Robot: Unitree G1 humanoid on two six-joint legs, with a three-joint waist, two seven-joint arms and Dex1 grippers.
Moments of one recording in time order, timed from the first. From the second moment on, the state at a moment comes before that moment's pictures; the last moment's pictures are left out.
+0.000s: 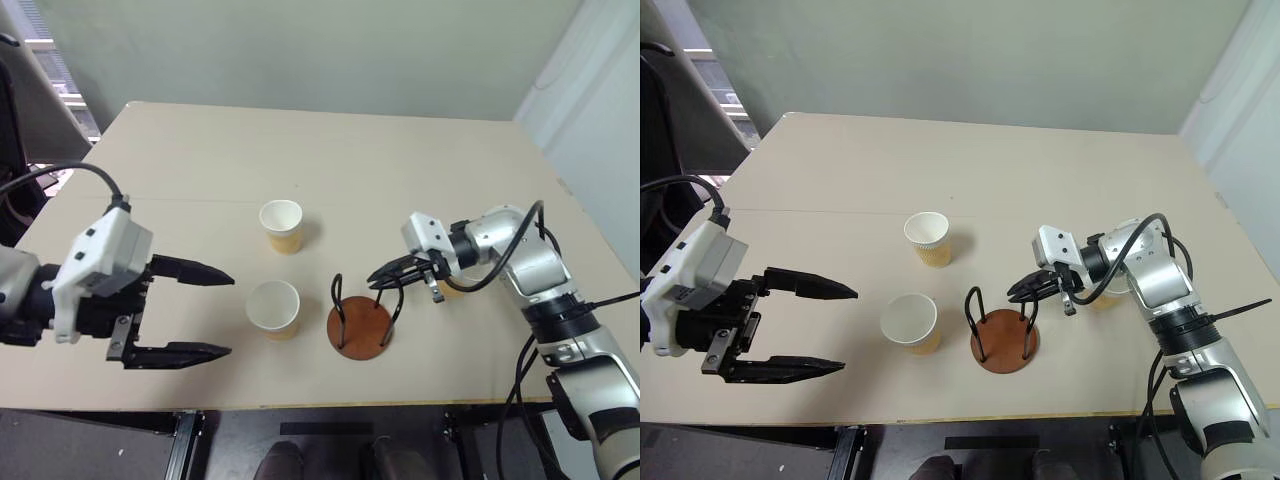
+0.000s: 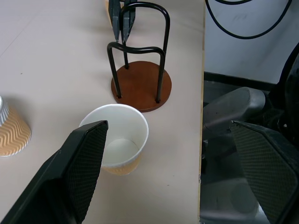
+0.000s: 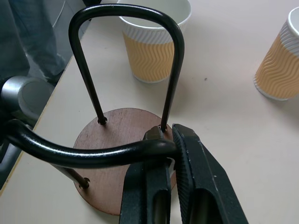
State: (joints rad) left arm -0.08 1.26 0.58 -0.53 -0.84 0.76 -1.37; right arm -0.80 -0.60 0.30 0.16 0.21 0.27 1.51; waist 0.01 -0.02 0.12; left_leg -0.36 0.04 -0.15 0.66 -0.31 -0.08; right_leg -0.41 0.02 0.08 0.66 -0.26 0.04
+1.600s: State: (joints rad) left arm -0.28 1.27 0.34 -0.43 -0.82 0.68 -1.38; right arm -0.72 -1.02 0.23 0.21 0.02 0.03 1.53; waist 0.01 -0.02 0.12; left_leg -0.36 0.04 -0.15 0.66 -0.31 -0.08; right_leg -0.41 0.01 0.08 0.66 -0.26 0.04
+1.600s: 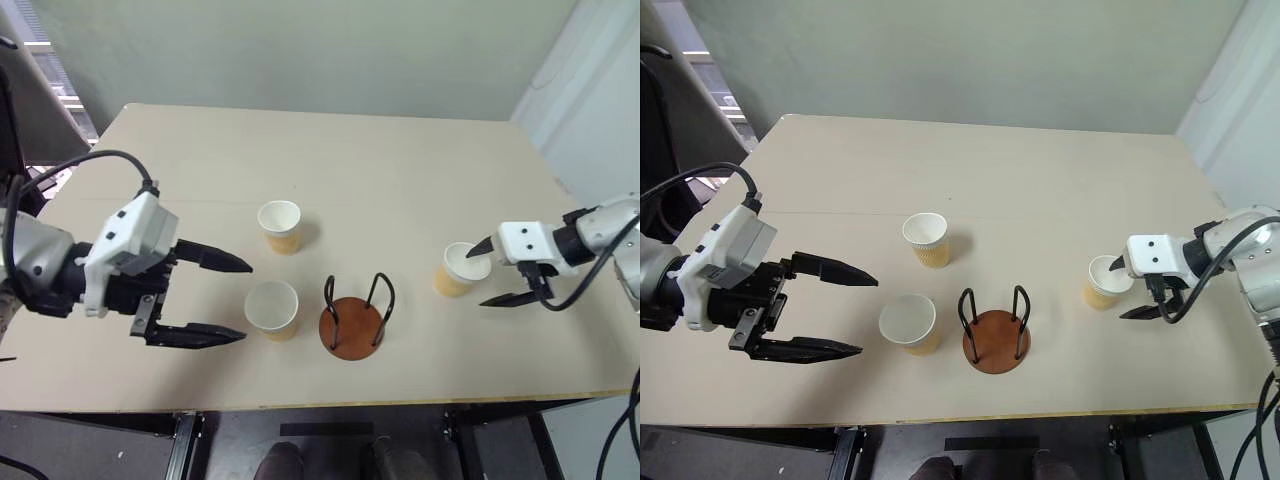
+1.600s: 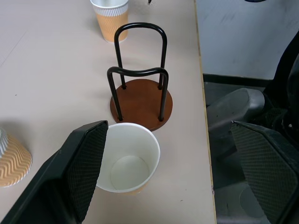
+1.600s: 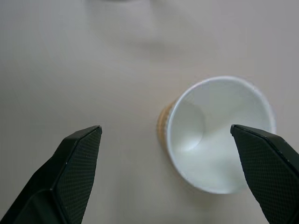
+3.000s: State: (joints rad) left arm -0.23 1.24 0.39 -0.47 -0.83 0.70 -1.32; right arm -1.02 -0.89 0.33 -0.07 0.39 0.16 1.61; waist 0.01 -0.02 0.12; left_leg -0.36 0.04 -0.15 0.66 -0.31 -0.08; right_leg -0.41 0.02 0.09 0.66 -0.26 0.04
